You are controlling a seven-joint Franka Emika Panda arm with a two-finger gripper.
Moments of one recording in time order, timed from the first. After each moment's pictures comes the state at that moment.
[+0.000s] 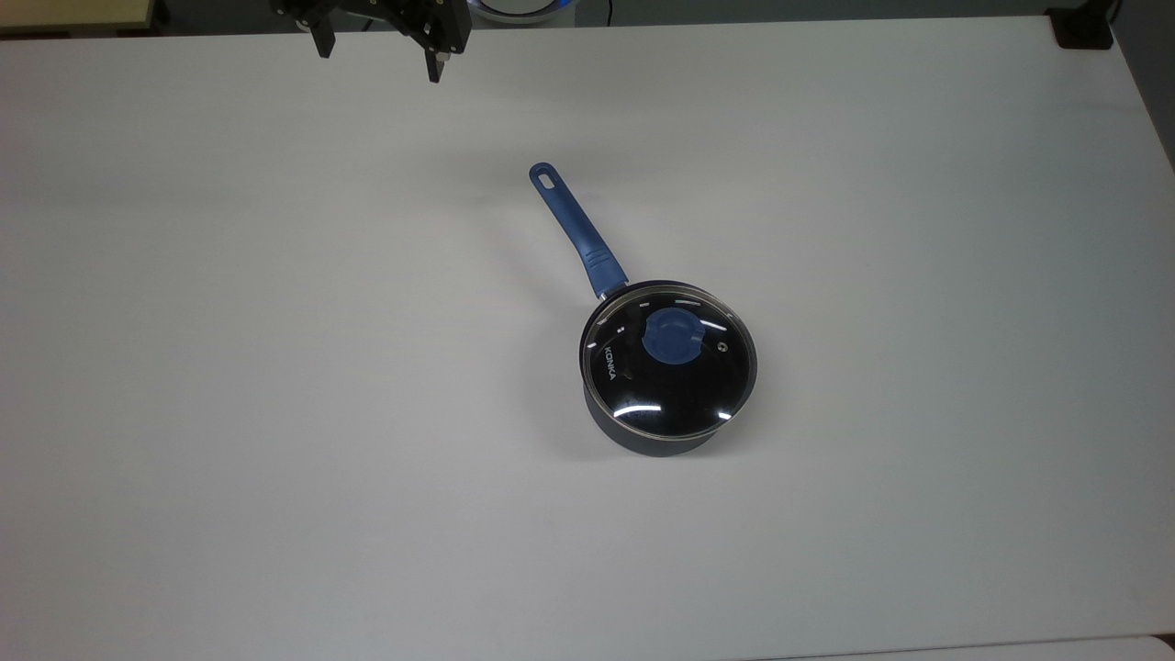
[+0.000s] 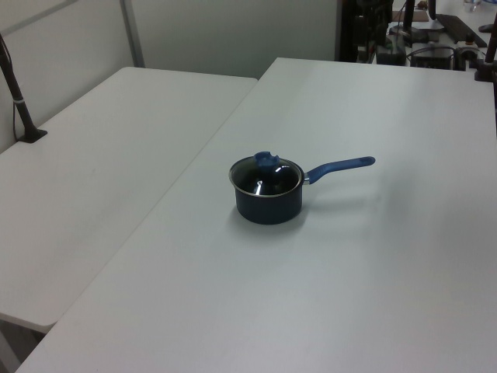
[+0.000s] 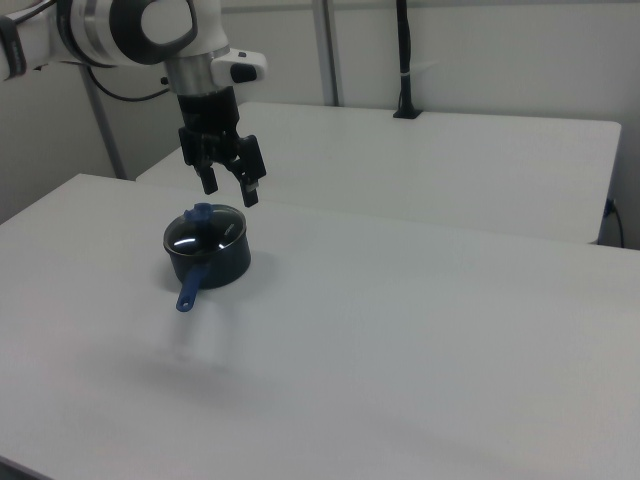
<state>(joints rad) -0.05 0.08 -0.02 -1.54 -0.06 1.58 0.12</state>
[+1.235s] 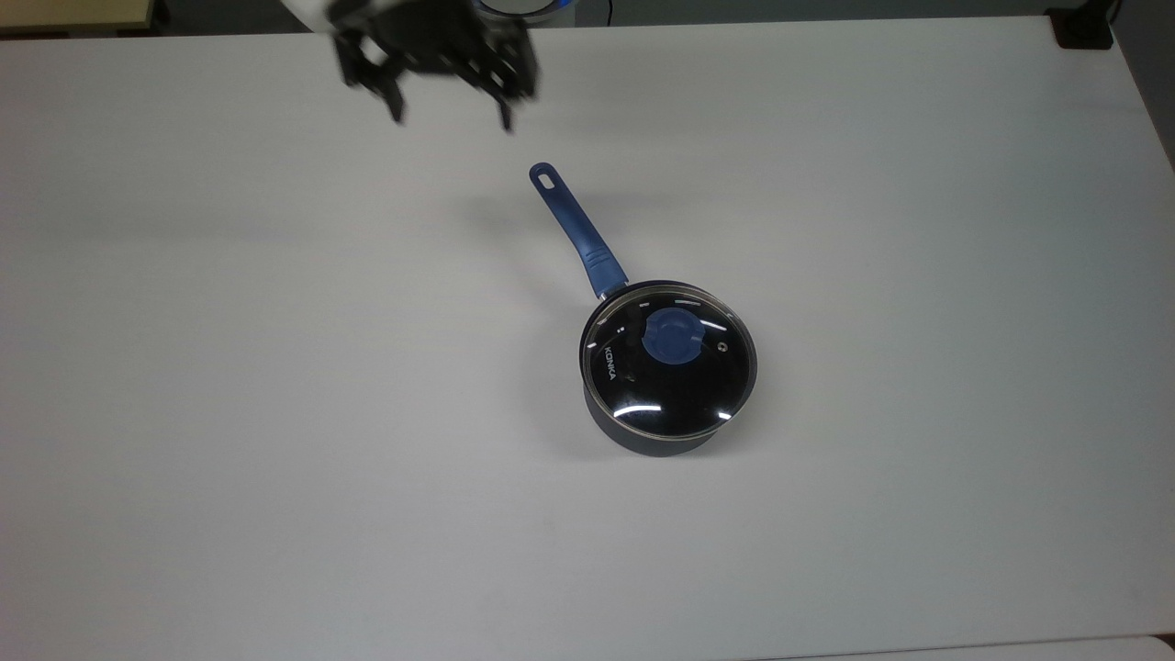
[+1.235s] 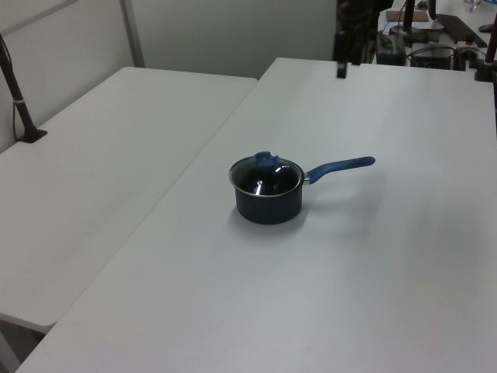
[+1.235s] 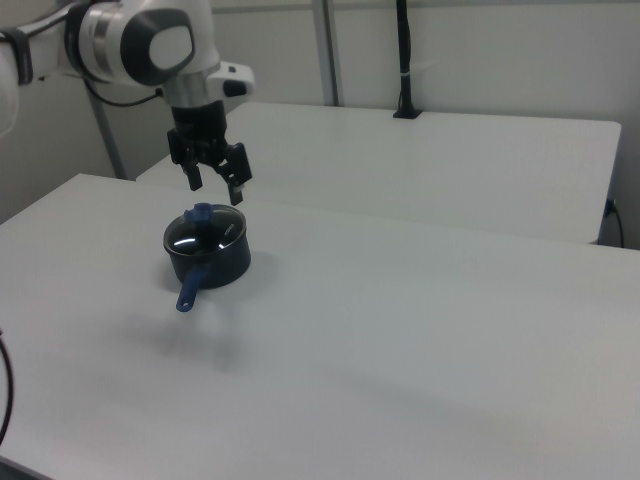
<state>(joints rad) 0.02 0.16 -0.01 -1.52 0.04 1.69 0.11</state>
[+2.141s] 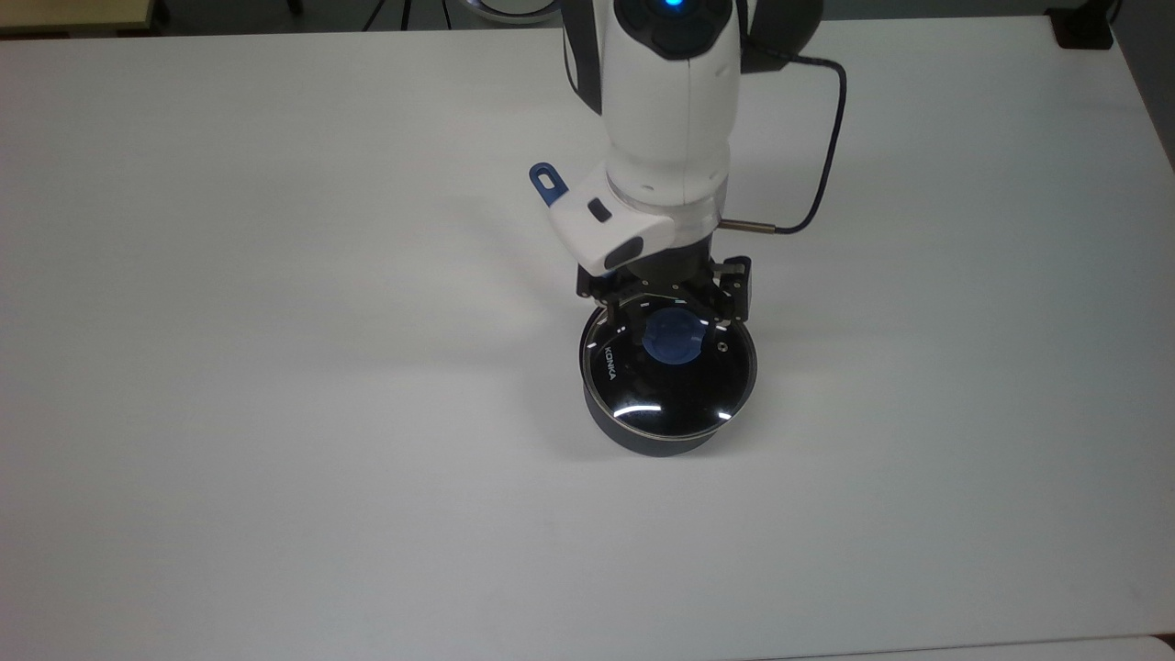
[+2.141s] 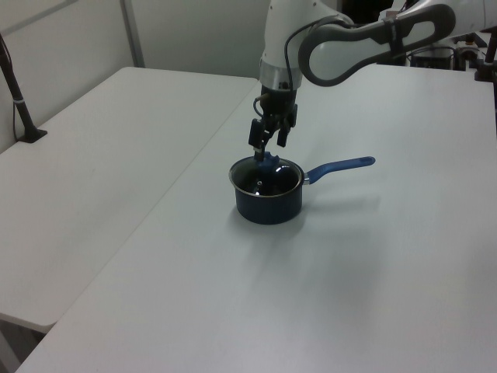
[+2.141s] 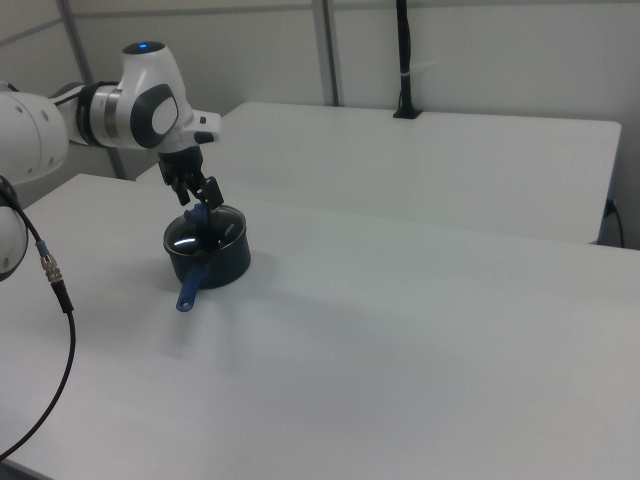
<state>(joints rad) 0.26 0.54 -0.01 -1.34 0.04 2.04 0.43</state>
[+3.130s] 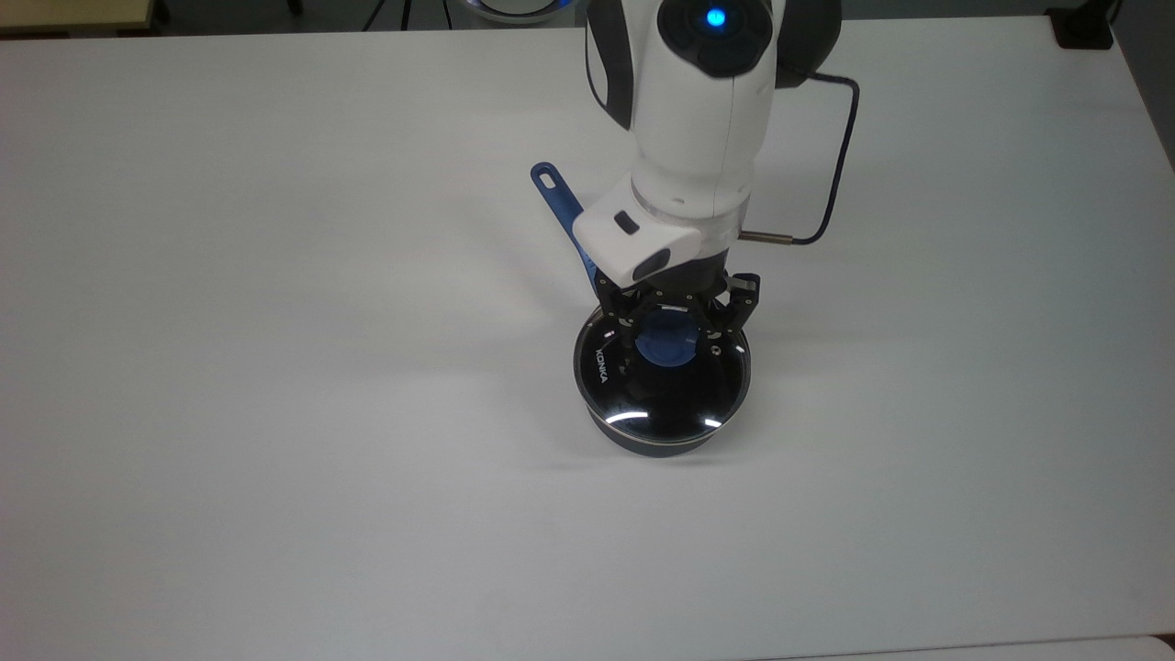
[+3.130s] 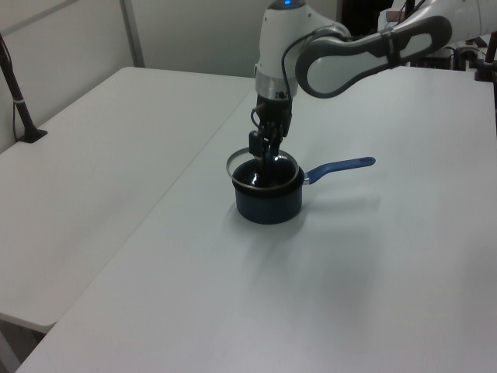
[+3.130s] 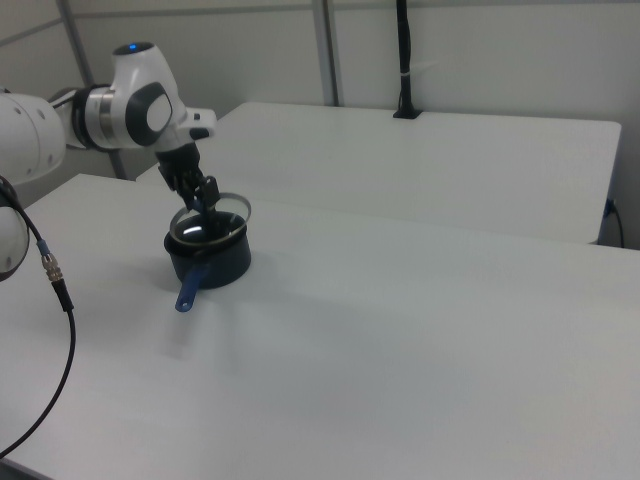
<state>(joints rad) 0.28 0.56 -0.01 -1.31 -0.03 2.04 0.44</state>
